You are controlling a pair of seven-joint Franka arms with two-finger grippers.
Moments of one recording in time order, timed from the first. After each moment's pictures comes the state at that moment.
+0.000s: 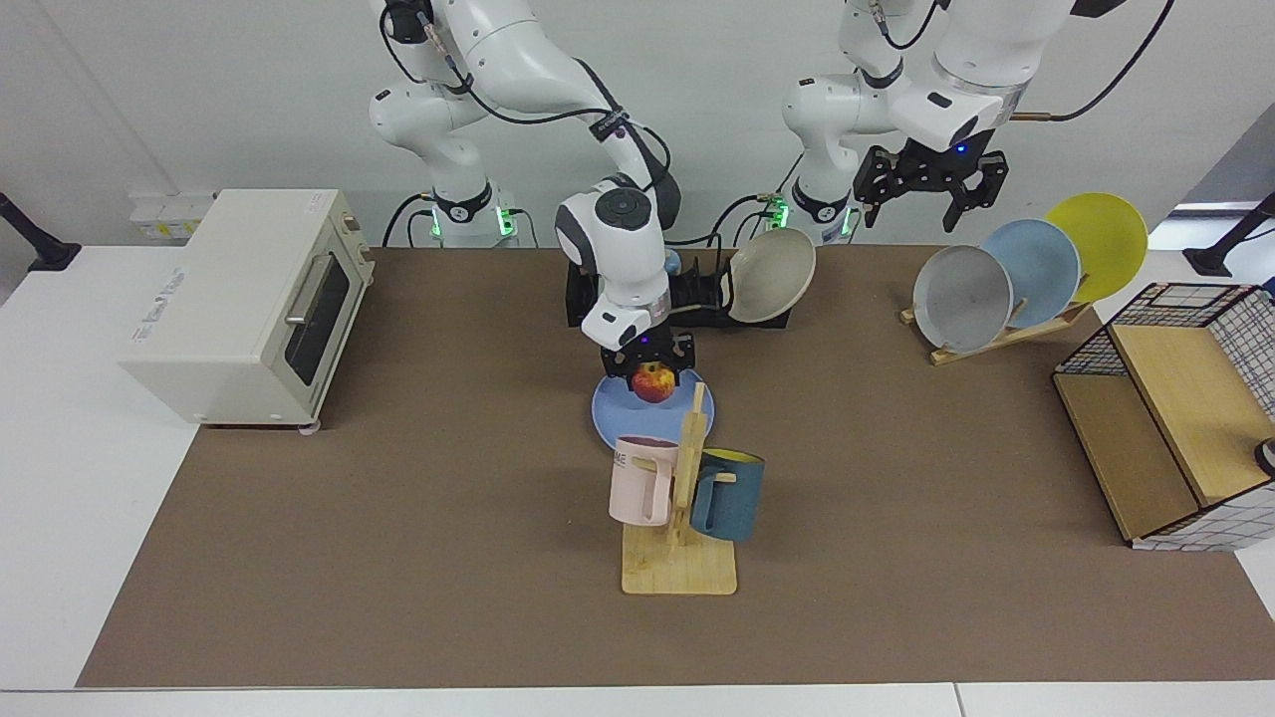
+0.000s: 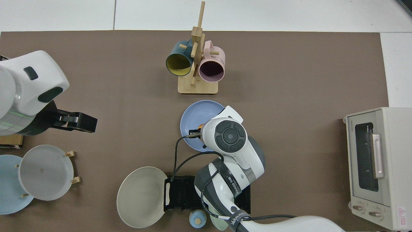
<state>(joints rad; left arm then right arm) 0.00 -0.01 -0.23 -1.45 0.03 1.39 -0.07 0.61 0.34 0.01 -1.94 0.06 2.44 0.56</state>
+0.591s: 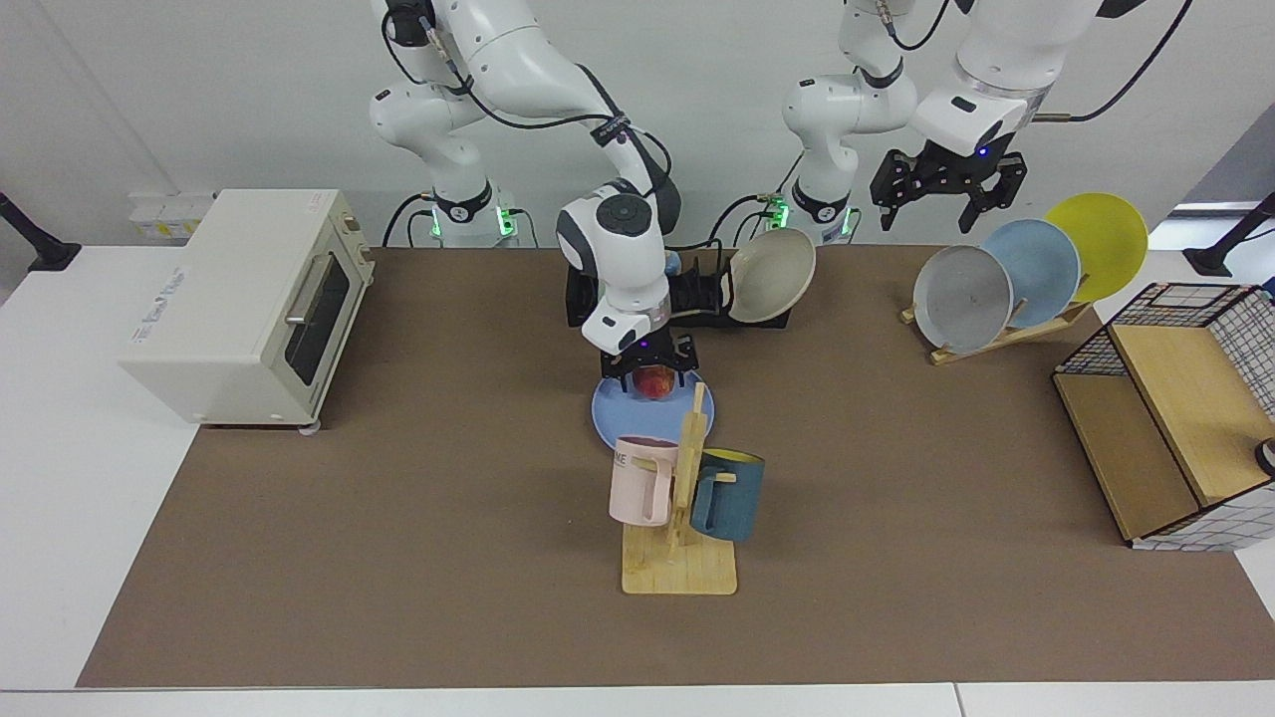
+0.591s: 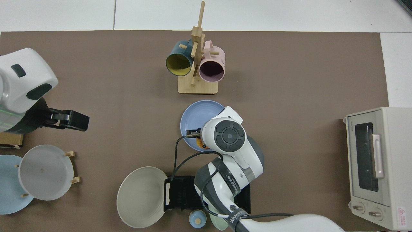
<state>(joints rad) 0.02 -0.01 -0.23 -1.46 0.03 1.39 -0.07 0.61 0.35 0.01 -1.94 0.06 2.45 0.57</state>
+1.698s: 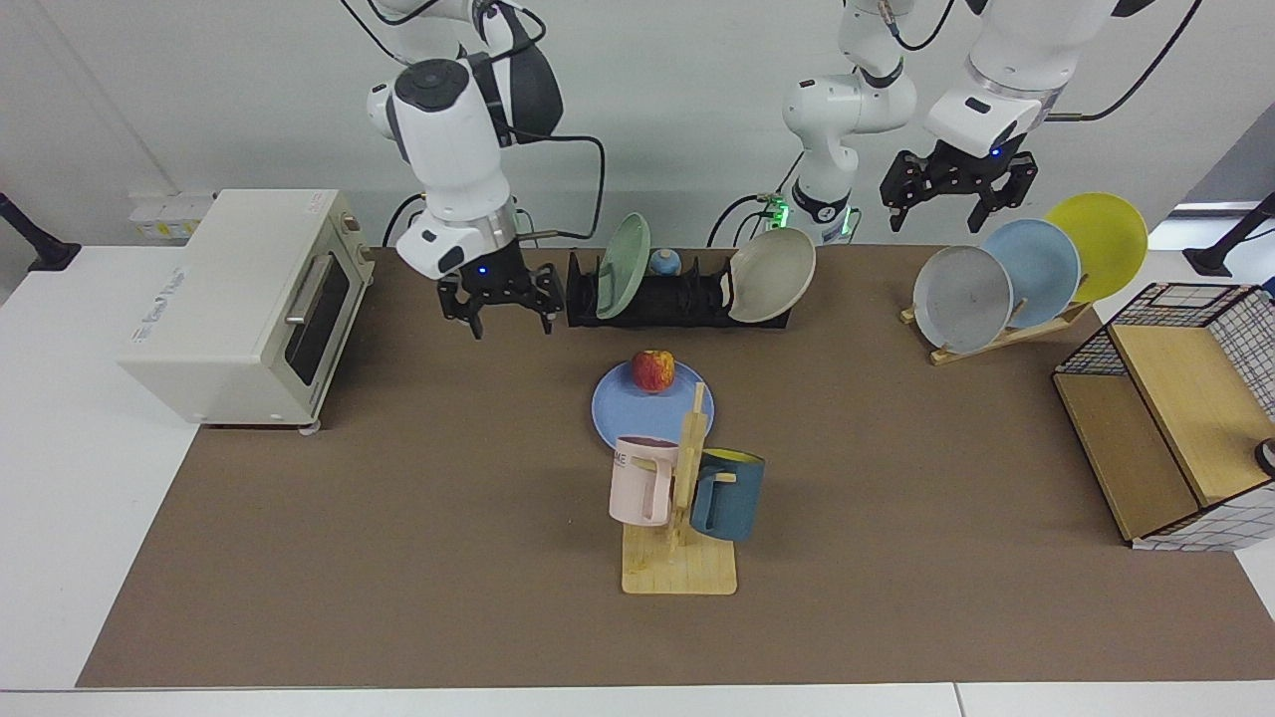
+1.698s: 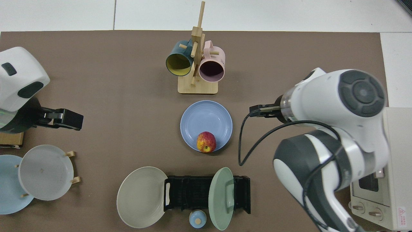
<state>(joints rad) 0.04 -0.01 -0.23 -1.46 0.03 1.39 -0.07 0.32 0.01 -0.02 -1.83 0.05 1.94 0.26</state>
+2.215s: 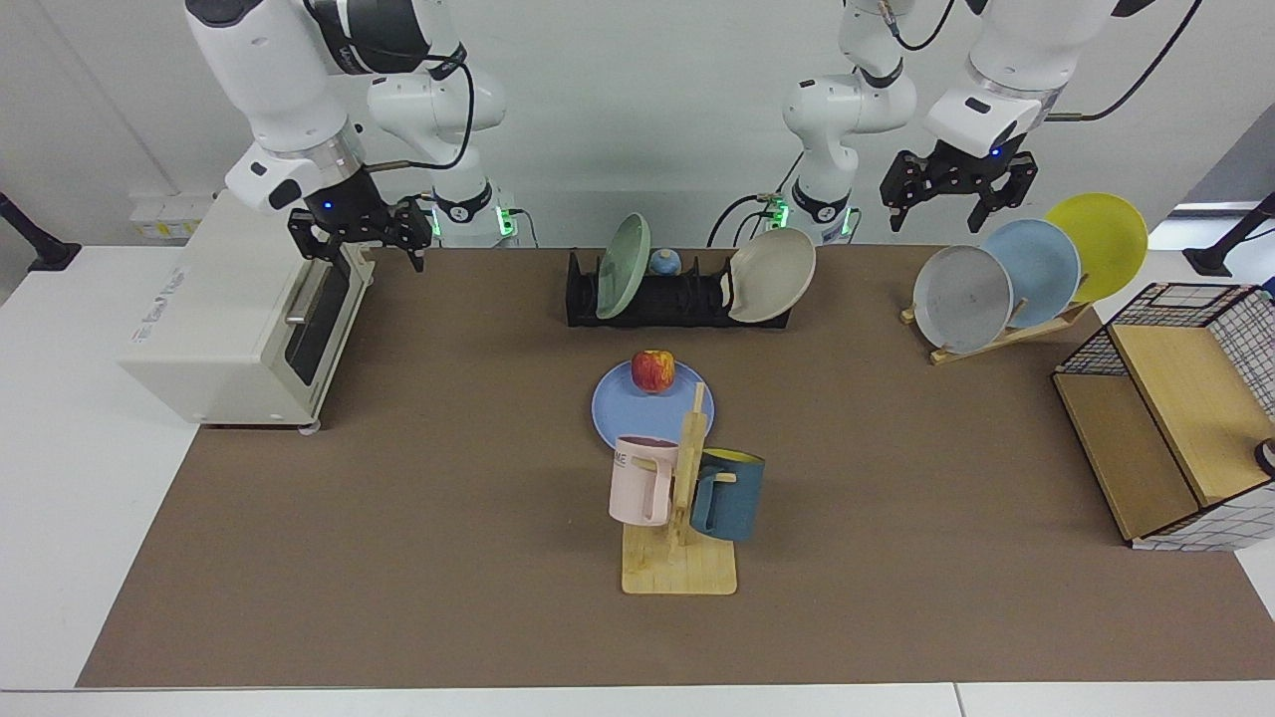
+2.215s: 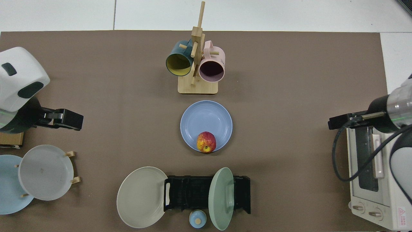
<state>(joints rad) 0.04 -0.01 -0.23 -1.46 0.03 1.39 -0.07 0.07 -0.11 -0.03 -1.76 0.04 1.63 -0.05</state>
